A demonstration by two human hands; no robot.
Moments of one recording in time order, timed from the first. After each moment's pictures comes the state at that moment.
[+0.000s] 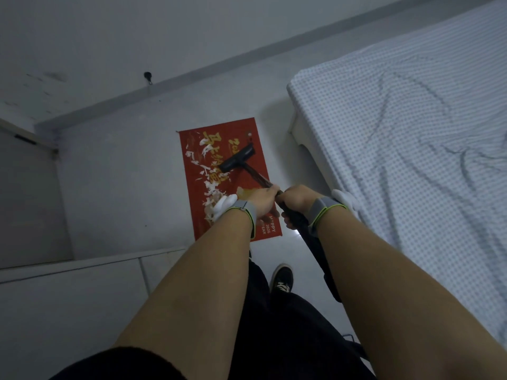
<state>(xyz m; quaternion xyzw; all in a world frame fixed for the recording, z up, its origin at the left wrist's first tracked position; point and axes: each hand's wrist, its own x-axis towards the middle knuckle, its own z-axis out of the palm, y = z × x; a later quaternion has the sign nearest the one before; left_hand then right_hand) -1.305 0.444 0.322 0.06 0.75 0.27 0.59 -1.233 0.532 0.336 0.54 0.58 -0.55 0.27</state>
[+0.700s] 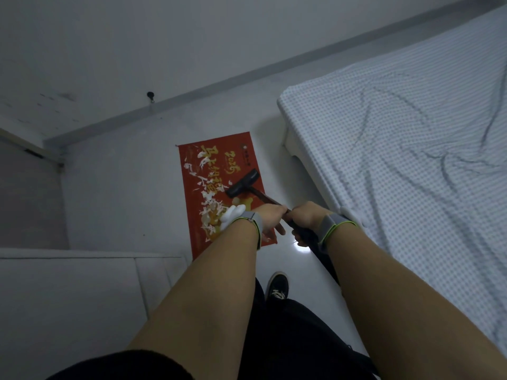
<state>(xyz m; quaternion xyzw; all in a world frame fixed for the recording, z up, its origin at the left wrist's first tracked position) -1.239 0.444 0.337 0.09 0.75 0.21 0.63 -1.152 0.528 0.367 0.55 0.57 -0.55 0.26</state>
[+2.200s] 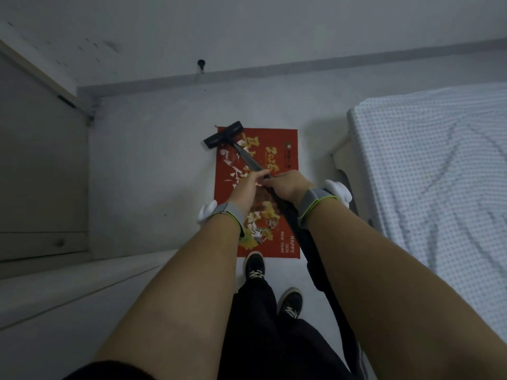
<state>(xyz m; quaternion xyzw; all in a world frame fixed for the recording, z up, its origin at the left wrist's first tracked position) -1.480 0.361 0.292 -0.15 0.65 0.56 0.48 -1.449 0.477 0.313 0.44 0.66 -0.54 0.27</state>
